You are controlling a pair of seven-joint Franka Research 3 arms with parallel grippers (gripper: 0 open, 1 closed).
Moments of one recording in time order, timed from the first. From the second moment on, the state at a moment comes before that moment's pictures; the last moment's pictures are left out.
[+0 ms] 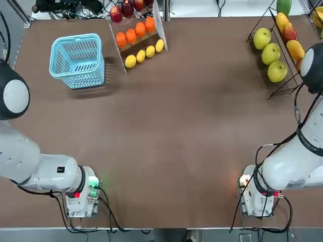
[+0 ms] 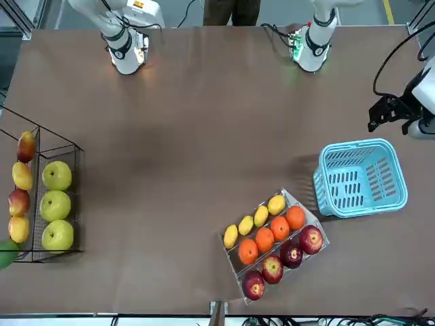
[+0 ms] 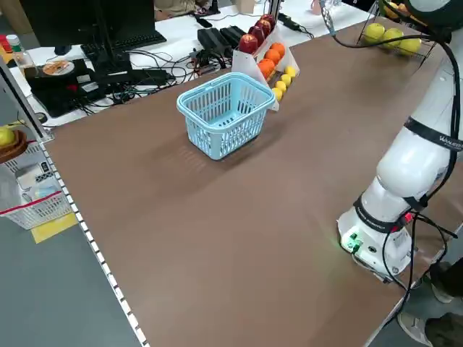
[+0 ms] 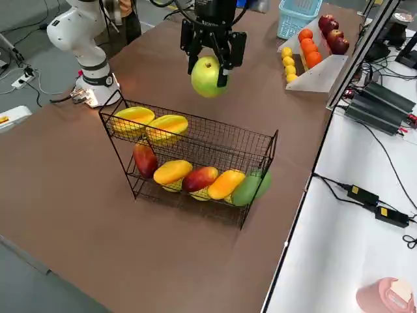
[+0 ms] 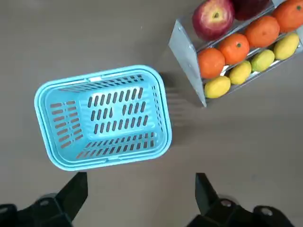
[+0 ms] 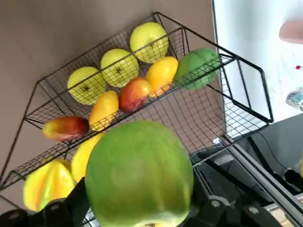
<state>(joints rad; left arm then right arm) -0.02 0.11 -0.09 -1.36 0.01 1.48 -0.02 0.06 0.41 -0.44 -0.98 -0.13 1.59 -1.62</state>
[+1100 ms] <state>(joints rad) 0.03 0.00 -0.08 -1.44 0.01 1.47 -0.02 0.03 0.52 -0.44 -1.01 -0.13 1.78 -1.63</state>
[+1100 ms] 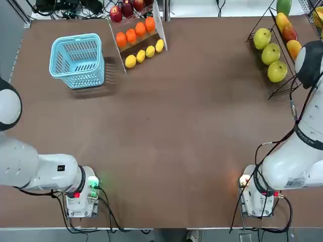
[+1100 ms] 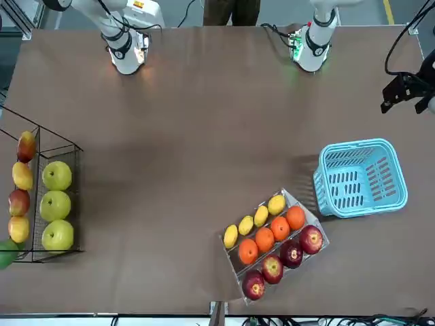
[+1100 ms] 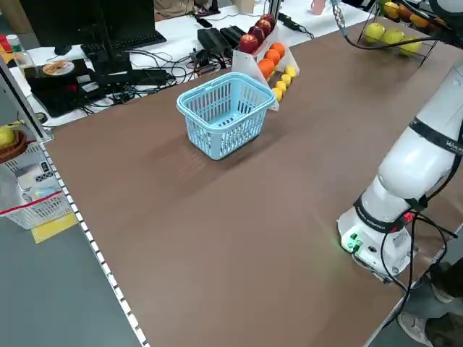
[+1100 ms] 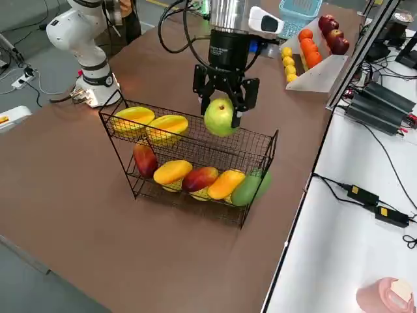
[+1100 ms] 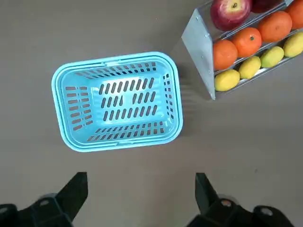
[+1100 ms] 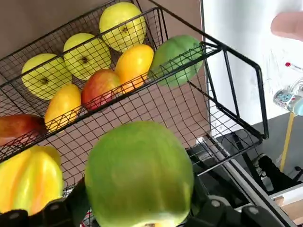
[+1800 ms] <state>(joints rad) 0.03 0.01 -0.08 -1.44 0.01 1.47 -0.02 0.02 0.54 -0.44 -1.02 -0.13 1.80 -1.60</state>
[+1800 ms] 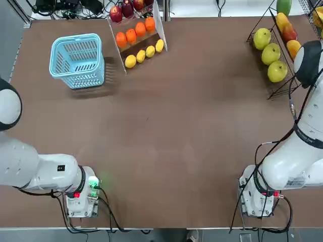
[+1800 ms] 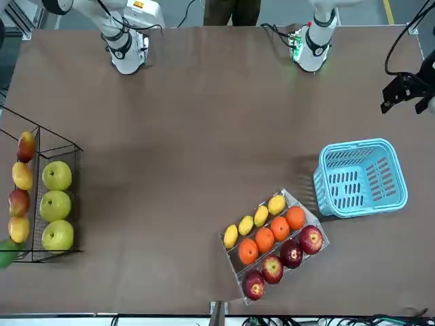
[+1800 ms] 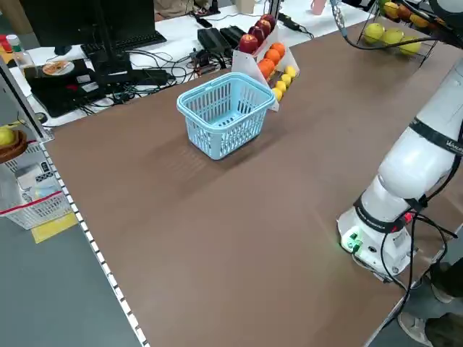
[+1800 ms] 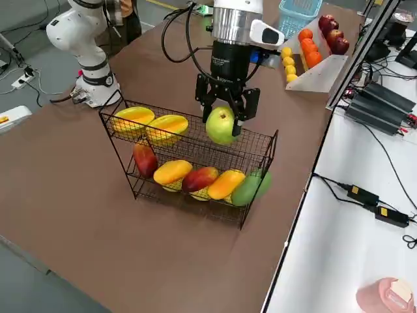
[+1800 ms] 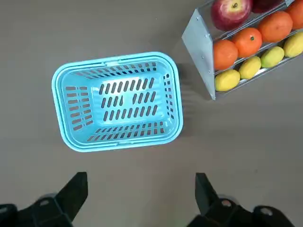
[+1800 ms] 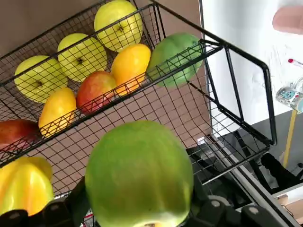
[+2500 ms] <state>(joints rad) 0.03 0.01 -0.08 -1.44 0.01 1.47 -0.02 0.02 0.54 -0.44 -1.02 -0.13 1.80 -1.59</state>
